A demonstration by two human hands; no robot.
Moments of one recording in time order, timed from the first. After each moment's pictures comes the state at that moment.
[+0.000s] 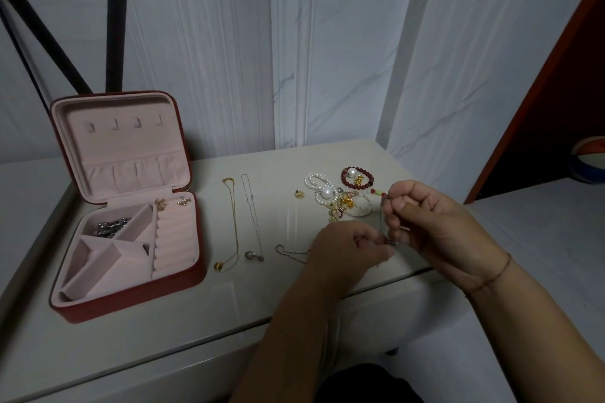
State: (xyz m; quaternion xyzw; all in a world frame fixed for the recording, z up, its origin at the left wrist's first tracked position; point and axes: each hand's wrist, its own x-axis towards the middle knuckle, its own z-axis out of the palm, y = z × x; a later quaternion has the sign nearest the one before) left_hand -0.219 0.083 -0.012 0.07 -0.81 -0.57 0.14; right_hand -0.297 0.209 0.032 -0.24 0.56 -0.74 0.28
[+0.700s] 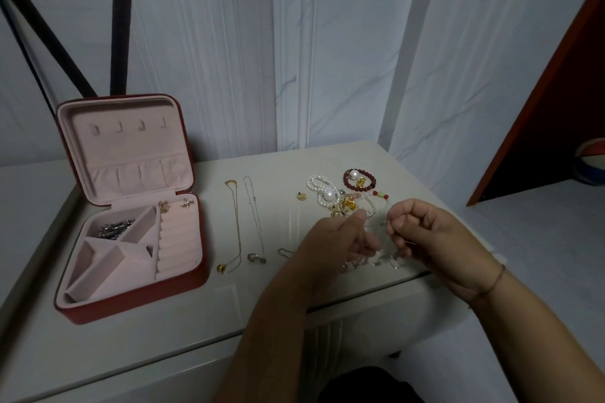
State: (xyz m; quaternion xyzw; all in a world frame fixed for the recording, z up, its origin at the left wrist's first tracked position) left_hand -0.214 0.071 0.009 0.15 -0.72 -0.68 0.05; right_hand -0.301 0.216 0.014 -0.24 0.66 -0.67 0.24
